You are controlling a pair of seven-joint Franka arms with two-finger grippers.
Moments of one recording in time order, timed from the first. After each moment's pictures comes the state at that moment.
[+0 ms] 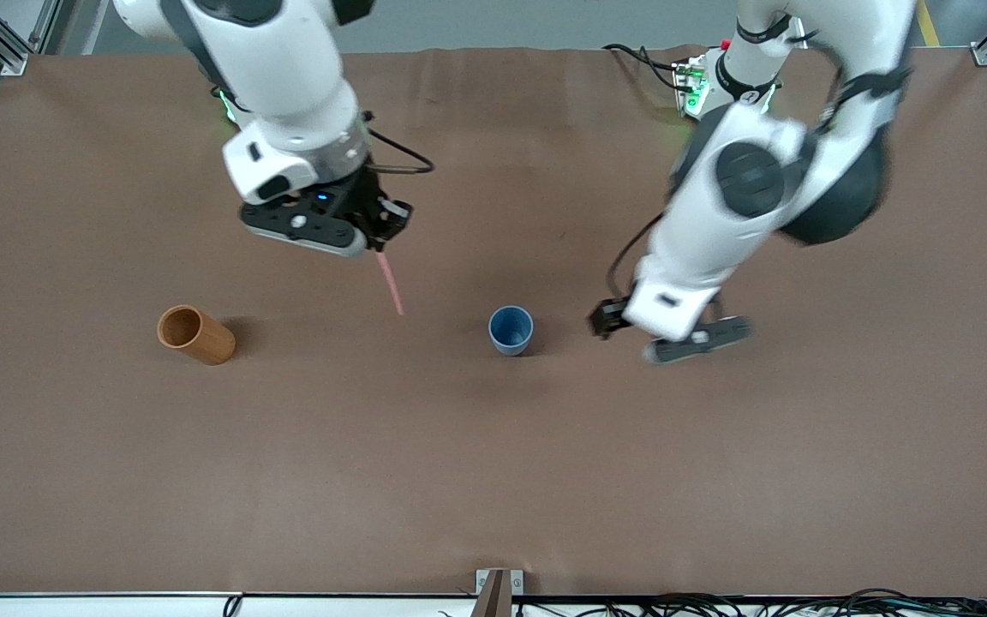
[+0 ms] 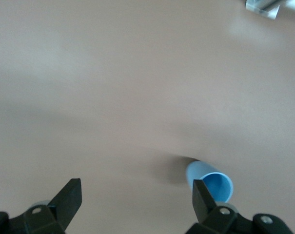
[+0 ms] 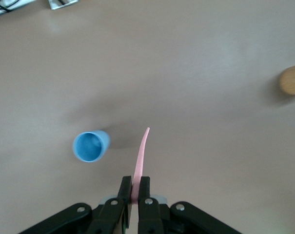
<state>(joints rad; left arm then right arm) -0.39 0.32 -0.06 -1.48 -0.03 1.90 -0.69 0.61 0.35 0.03 -1.21 0.00 1.65 0.94</state>
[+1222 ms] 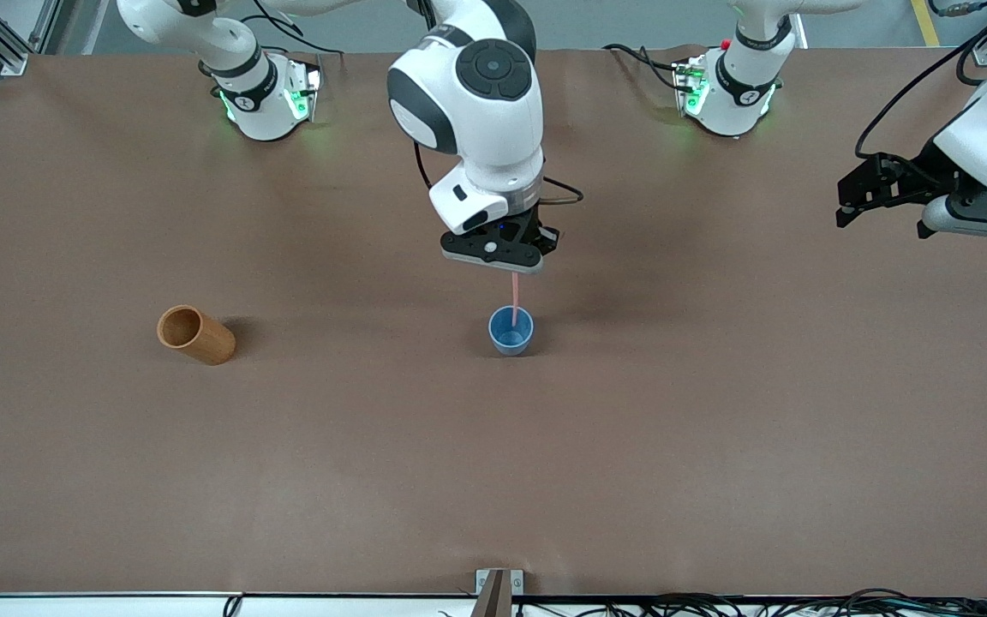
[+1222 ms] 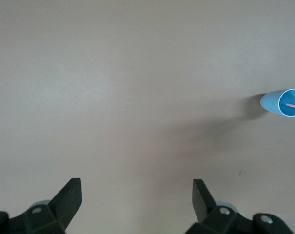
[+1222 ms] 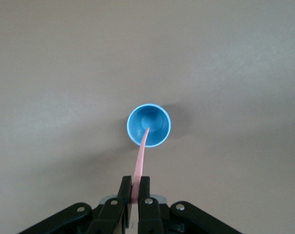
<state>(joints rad) -0.05 0.01 -0.10 -1.50 -0.03 1.55 0.00 0.81 0.63 0.02 -1.09 -0.06 1.82 1.09</state>
